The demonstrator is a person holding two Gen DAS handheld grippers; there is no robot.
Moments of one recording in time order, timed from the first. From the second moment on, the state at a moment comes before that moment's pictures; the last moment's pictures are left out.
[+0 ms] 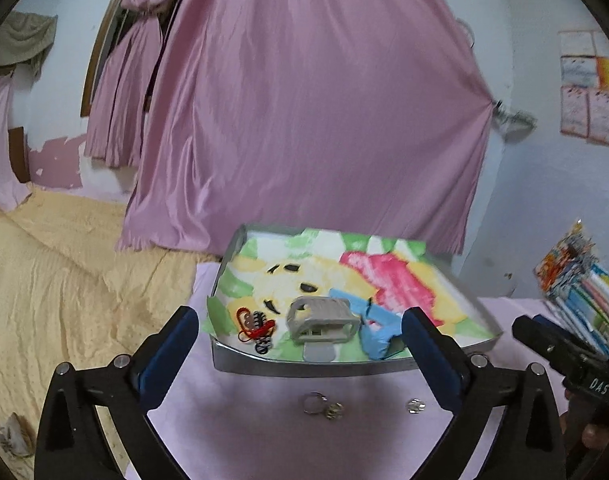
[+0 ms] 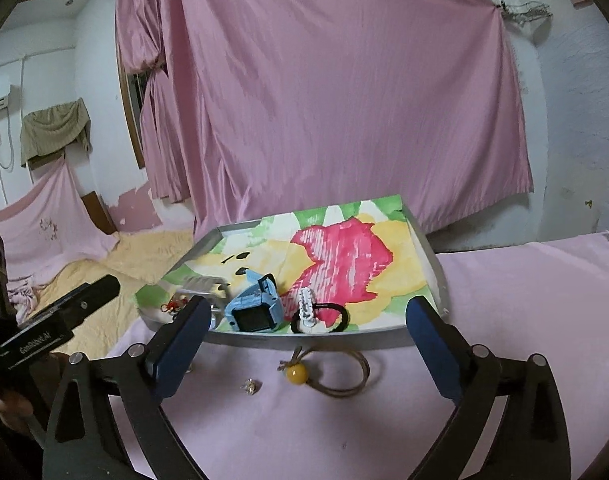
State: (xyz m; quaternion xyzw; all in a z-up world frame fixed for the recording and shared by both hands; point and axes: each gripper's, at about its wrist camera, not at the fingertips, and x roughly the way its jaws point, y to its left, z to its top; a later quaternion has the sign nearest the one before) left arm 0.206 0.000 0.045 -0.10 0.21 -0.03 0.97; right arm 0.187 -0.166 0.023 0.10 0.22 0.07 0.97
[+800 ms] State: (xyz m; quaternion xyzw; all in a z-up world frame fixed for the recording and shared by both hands) left arm 0.147 -0.009 0.026 -0.06 0.20 -0.04 0.98; right arm 0.127 -0.160 0.002 0.08 0.21 0.08 0.97
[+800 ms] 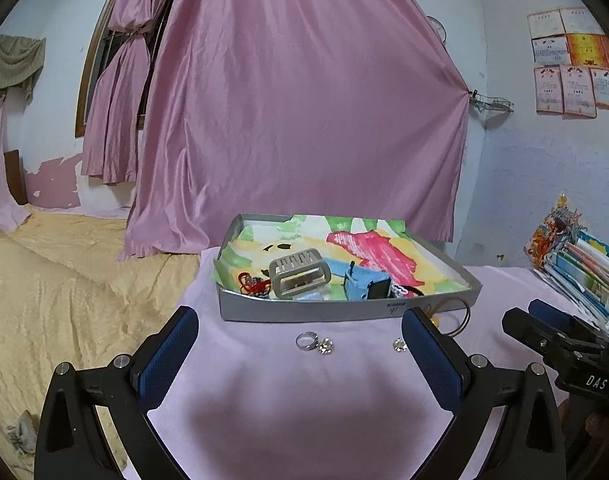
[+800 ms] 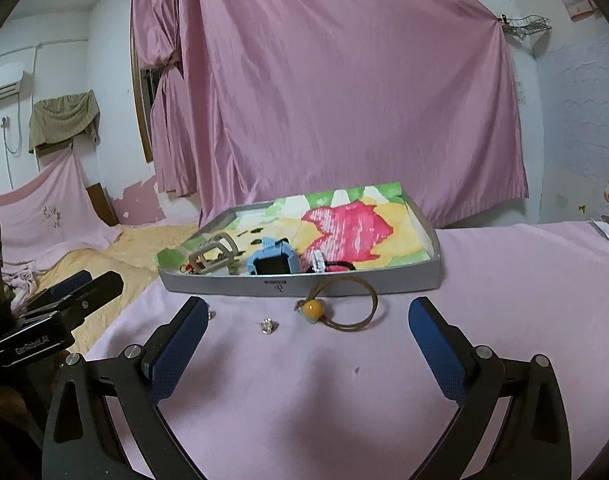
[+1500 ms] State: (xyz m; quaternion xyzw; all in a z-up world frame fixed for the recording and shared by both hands) left arm 0.193 -0.005 0.004 -0.05 0.32 -0.04 0.95; right arm 0.173 -0.154 -0.019 0.10 0.32 0.12 0.93
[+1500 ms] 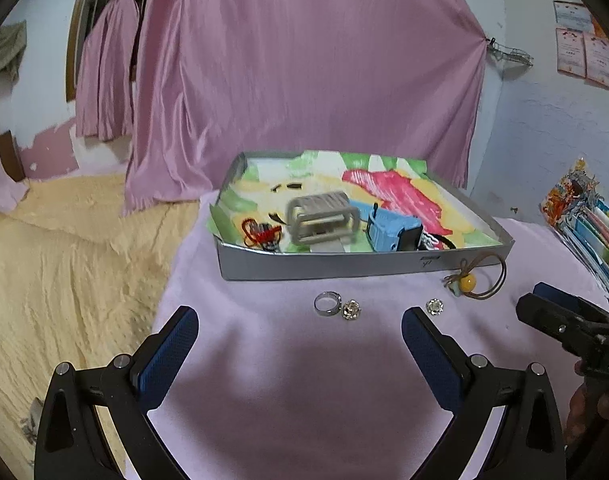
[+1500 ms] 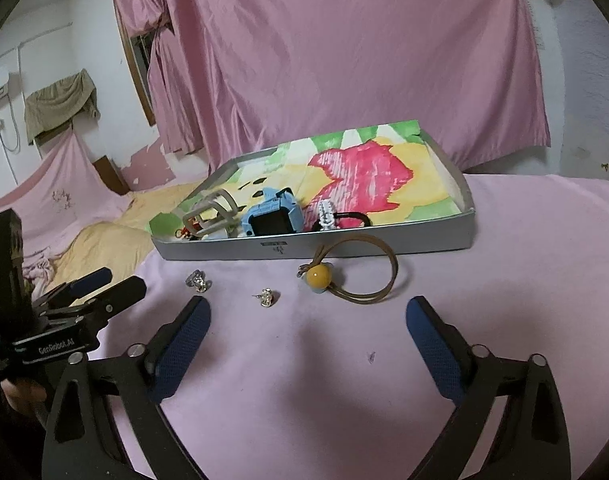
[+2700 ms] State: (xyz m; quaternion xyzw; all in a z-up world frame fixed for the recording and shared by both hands) left arm 0.258 -0.018 -0.019 -0.04 0.43 -0.09 0.90; right arm 0.258 -0.127 -0.037 0.06 0.42 0.15 0.89
